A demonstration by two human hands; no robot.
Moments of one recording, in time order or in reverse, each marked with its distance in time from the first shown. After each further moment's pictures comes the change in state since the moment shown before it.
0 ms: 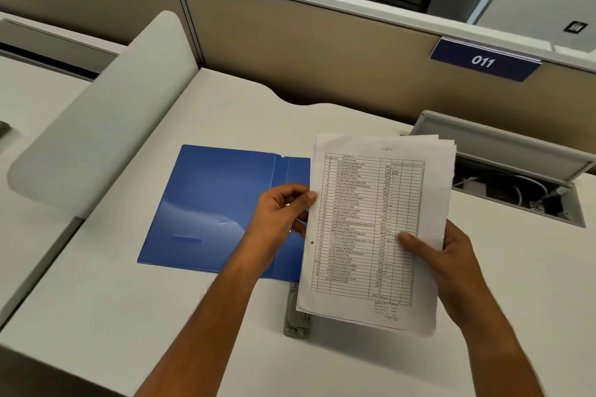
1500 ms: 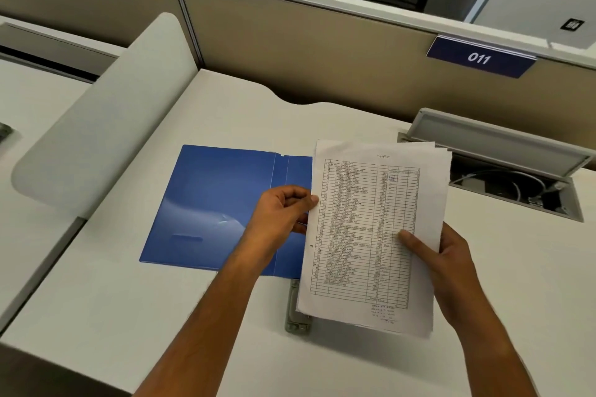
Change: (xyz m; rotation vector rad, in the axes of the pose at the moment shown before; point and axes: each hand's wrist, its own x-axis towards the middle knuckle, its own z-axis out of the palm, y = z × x) left_hand -0.006 0.007 0.003 0.074 0.005 -0.102; right_hand -0.008 0.013 0.002 0.037 0.048 -0.007
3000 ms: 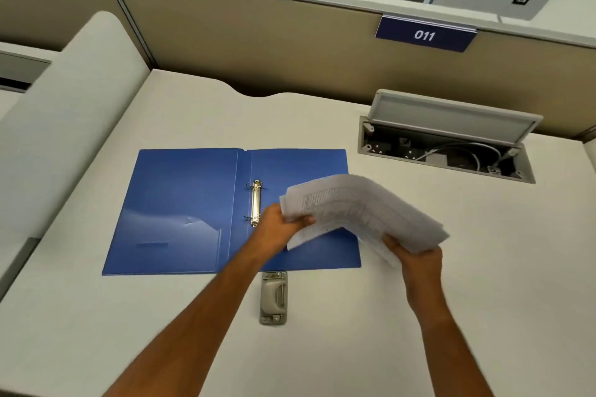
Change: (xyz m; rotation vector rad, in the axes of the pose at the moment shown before) left_hand 0.038 -0.073 0.049 0.285 -0.113 0.016; right_hand 0.007 0.078 -0.038 0.107 0.367 0.036
